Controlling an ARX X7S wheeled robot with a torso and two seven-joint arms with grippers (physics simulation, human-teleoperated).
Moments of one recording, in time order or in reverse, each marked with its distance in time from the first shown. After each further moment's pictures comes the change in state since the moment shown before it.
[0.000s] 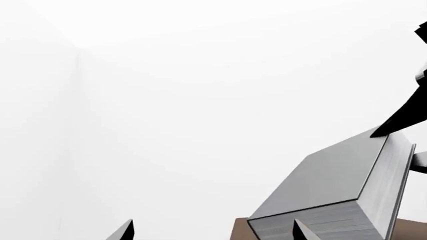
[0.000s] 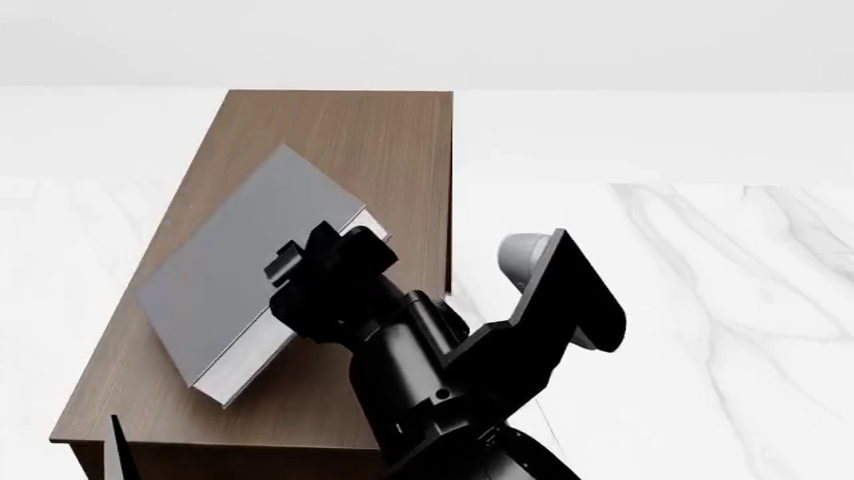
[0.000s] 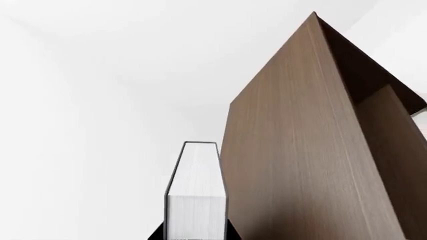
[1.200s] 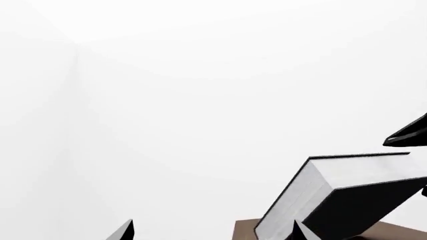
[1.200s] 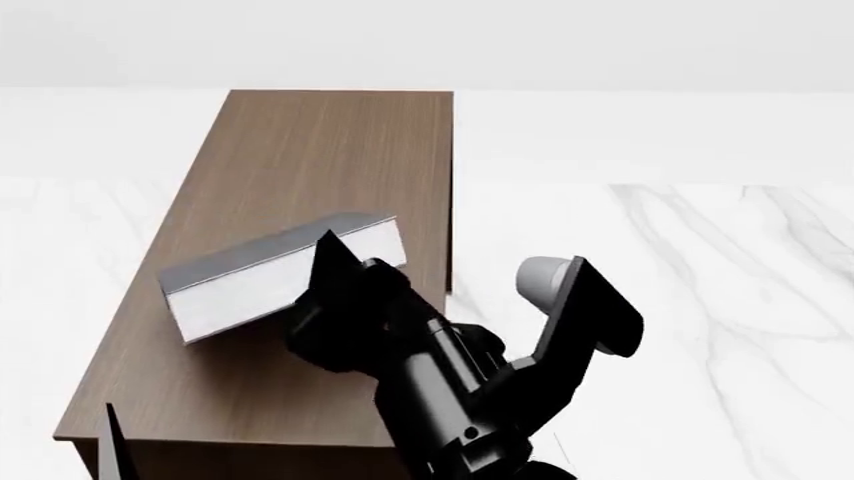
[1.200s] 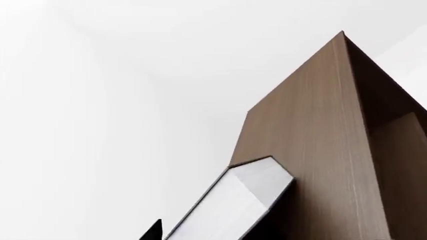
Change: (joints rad) left arm 0.021 -0.024 0.002 0.133 -0.027 -0.121 0.013; right arm -0.056 0.120 -0.058 -0.001 -0.064 -0.053 -0.246
